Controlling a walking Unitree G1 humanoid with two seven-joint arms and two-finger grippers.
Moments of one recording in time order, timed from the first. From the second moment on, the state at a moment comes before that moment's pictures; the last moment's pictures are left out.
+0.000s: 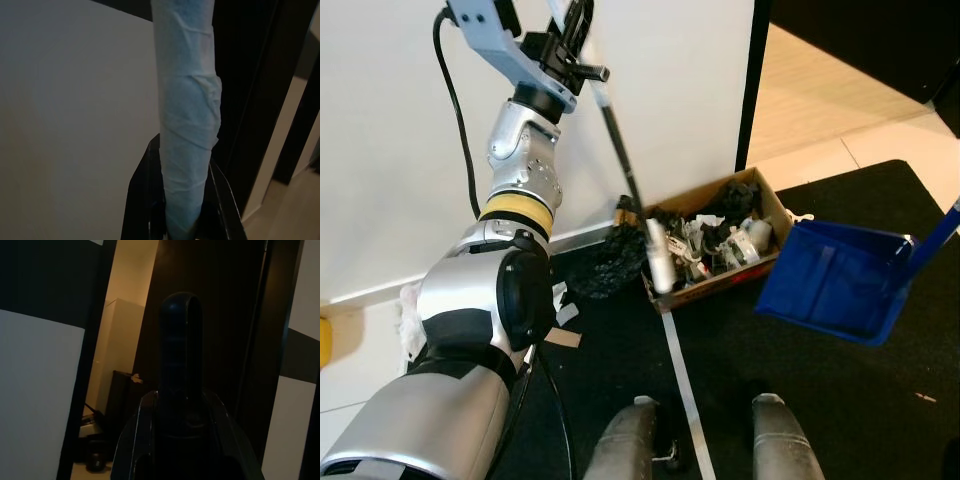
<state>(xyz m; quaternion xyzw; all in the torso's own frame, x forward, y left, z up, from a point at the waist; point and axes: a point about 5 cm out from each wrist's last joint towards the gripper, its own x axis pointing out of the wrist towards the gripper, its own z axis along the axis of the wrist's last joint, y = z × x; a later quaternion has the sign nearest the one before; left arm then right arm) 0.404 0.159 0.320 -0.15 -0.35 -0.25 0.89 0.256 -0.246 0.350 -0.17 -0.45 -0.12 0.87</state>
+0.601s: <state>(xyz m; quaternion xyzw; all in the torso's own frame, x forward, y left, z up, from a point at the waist) 0.401 0.160 0.314 -0.19 -0.36 -0.26 0.87 0.261 -0.240 0.346 -0.15 -0.45 -0.12 0.87</state>
